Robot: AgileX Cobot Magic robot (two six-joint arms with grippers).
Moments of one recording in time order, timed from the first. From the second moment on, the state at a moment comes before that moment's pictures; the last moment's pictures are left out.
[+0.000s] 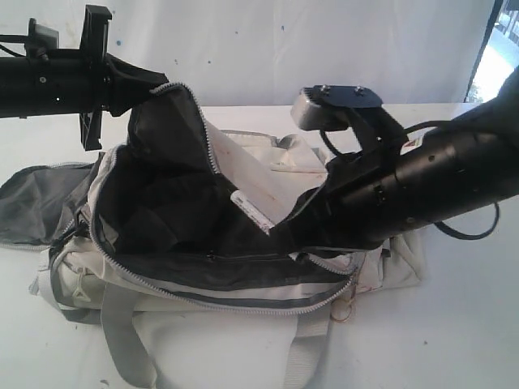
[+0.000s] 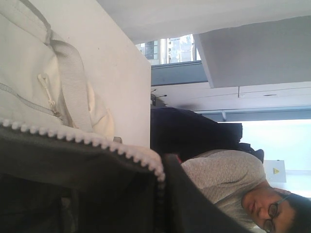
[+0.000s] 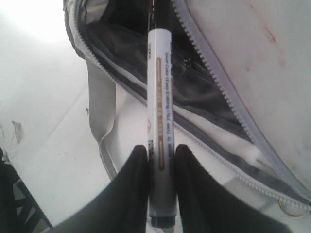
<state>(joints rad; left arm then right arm) -0.10 1.74 -1.11 -1.72 0.91 0.68 0.57 1.33 -0.89 0.70 0.67 -0.54</state>
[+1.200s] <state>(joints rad) -0.10 1.74 -1.11 -1.72 0.93 0.68 0.90 1.85 -0.89 0.76 -0.34 -0.78</state>
